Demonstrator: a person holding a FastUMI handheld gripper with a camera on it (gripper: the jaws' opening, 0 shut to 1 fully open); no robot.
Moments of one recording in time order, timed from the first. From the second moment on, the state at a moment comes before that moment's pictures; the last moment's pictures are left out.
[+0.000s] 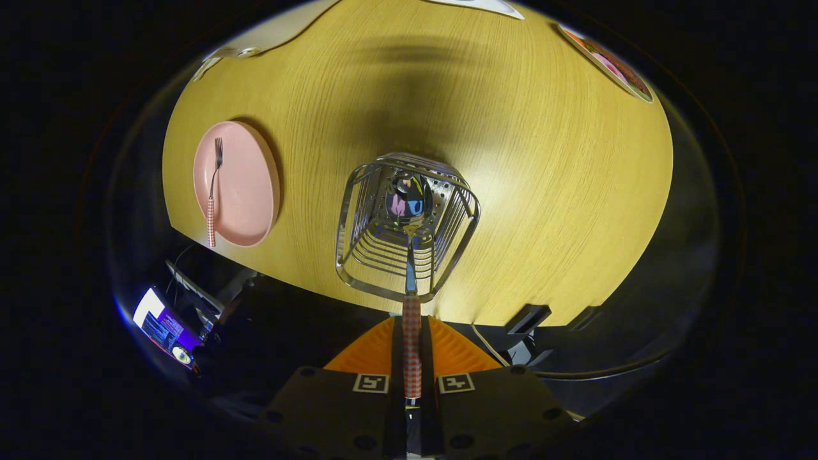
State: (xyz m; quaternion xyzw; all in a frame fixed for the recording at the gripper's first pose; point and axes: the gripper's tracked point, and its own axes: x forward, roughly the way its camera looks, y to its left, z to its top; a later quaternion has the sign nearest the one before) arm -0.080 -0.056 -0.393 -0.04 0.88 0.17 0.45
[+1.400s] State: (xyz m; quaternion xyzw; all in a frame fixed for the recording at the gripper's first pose) arm -0.043 0.015 -0.307 0.11 0.73 0.24 0.63
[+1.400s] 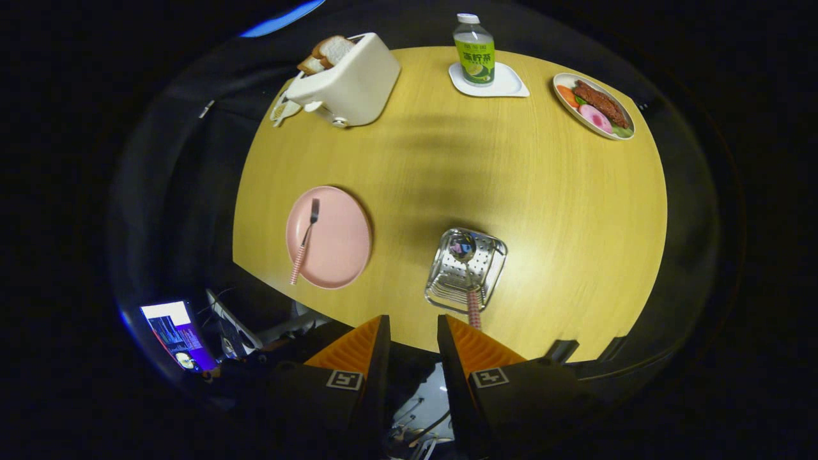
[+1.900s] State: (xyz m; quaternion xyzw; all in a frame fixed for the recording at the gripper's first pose) arm -0.082 0.168 -0.289 0.16 0.70 0.29 0.63
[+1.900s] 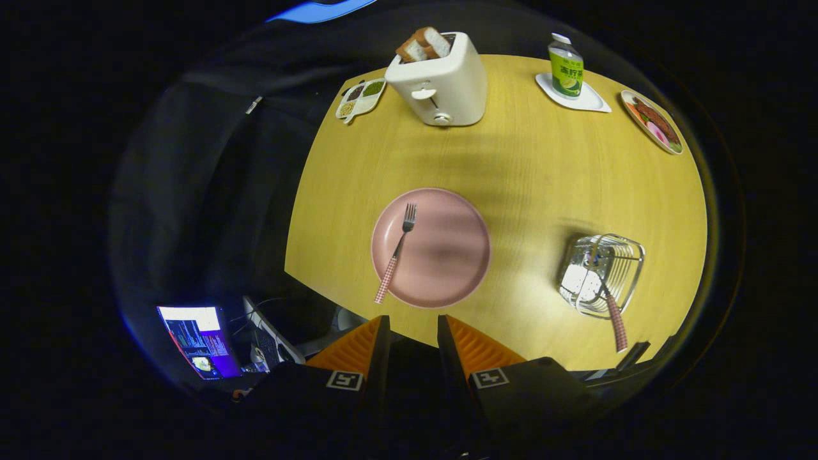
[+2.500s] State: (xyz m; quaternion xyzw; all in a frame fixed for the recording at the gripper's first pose) arm -0.106 0.269 -0.386 0.17 0.73 0.24 0.62
